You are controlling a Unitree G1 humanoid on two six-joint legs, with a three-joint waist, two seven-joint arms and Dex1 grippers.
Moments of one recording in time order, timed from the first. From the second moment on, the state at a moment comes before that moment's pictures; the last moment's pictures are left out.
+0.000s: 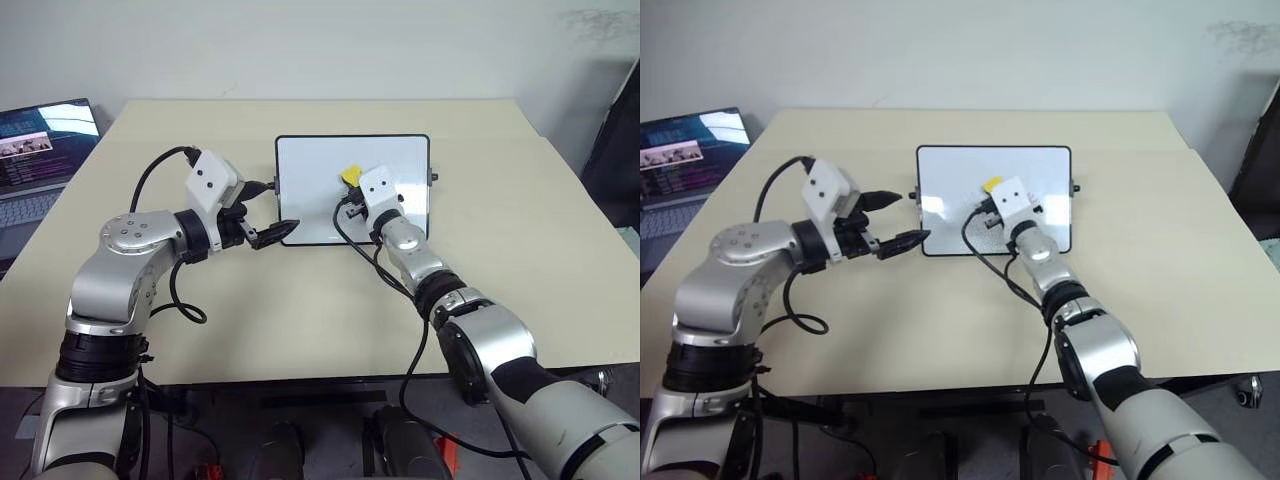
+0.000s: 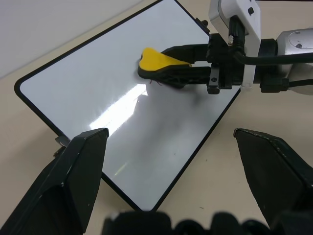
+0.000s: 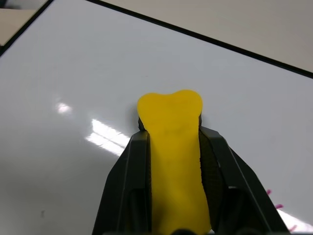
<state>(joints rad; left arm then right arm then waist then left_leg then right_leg) -0.55 0.70 0.06 -0.16 -0.35 0.60 -0.82 -1.12 -0.01 0.04 1.29 -0.15 -0.37 0.02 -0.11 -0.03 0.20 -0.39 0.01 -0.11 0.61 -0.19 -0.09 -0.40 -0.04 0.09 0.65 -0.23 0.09</state>
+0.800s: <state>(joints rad) -0.56 0.71 0.06 -0.15 -0.35 0.60 -0.82 -1.10 0.00 0.05 1.27 -0.17 -0.34 0.18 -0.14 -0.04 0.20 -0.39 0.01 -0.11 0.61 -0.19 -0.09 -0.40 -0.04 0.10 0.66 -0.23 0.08</state>
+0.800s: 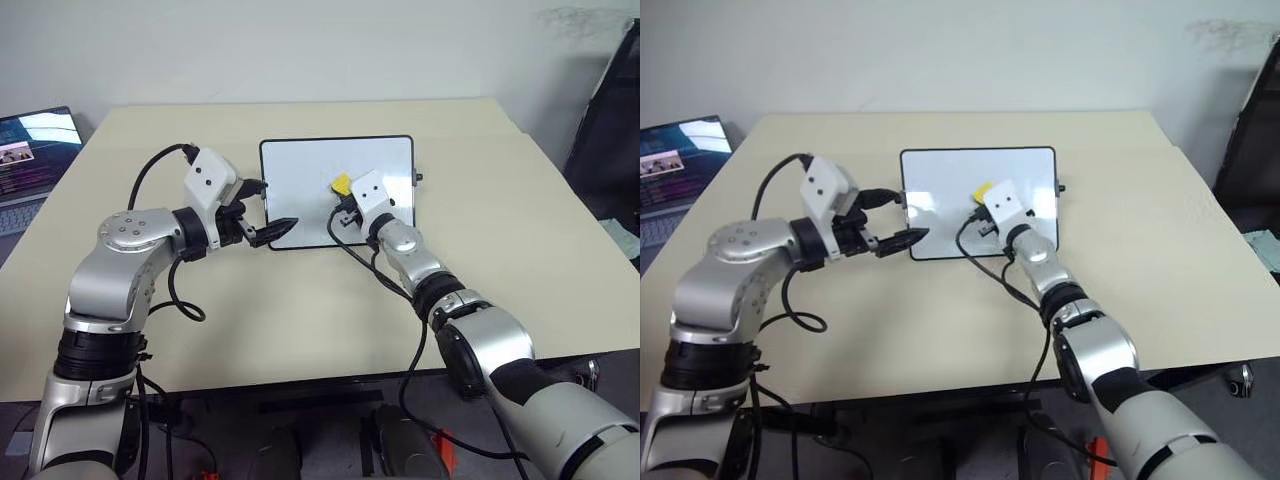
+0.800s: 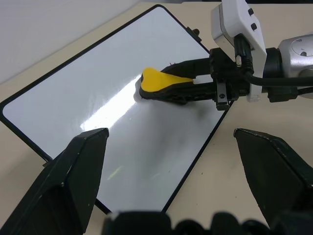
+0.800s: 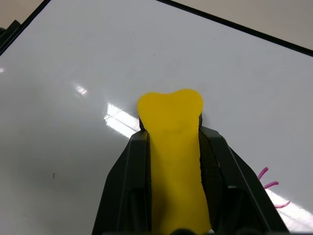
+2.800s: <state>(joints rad) -0.56 0.78 0.10 -0.04 -0.33 0.52 -0.84 -0.87 -0.55 -0.02 0.57 0.03 -0.19 0.72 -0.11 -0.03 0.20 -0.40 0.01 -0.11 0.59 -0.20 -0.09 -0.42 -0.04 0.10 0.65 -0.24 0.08</state>
